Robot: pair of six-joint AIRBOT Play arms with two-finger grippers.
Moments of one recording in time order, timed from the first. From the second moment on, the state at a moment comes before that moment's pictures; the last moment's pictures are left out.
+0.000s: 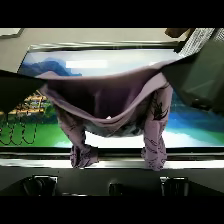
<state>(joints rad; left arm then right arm) -0.84 -0.91 1.85 1.60 -1.39 -2.13 1.25 -0.97 2.04 -2.18 1.57 2.53</state>
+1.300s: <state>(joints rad) -0.60 -1.56 1.74 1.35 -1.38 -1.93 0.43 -1.26 1.47 -1.61 1.40 2.14</state>
